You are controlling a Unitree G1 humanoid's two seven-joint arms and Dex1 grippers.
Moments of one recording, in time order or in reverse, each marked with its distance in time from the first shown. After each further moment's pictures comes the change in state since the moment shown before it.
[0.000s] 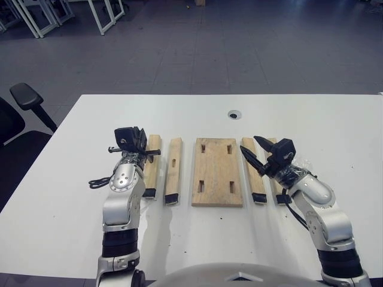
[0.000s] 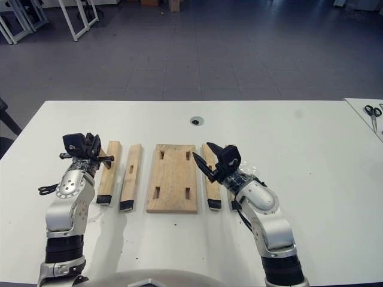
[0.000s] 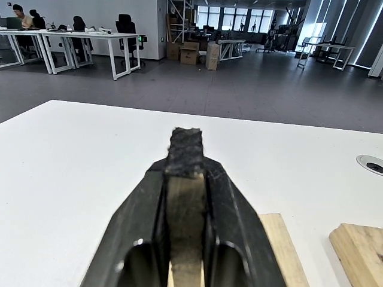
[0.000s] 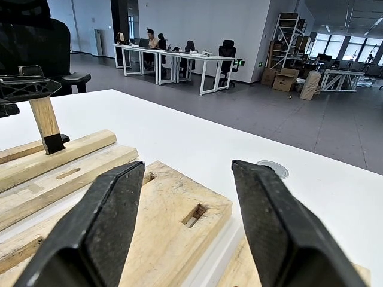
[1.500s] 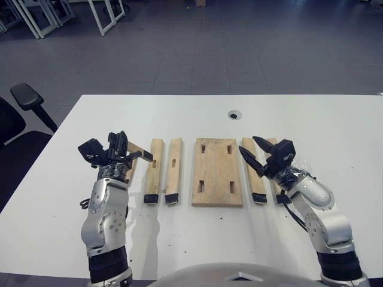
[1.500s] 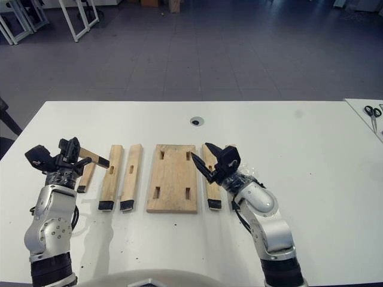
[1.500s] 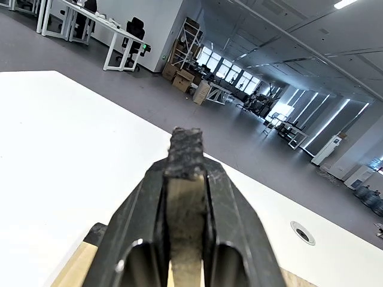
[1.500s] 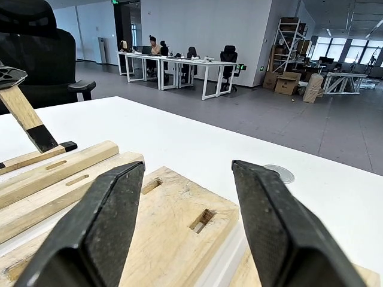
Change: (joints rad) left arm 0.174 -0.032 0.175 -0.117 -0.446 -0.102 -0.024; right arm 0.015 0.006 0.007 -0.019 0.021 -0.006 -0.008
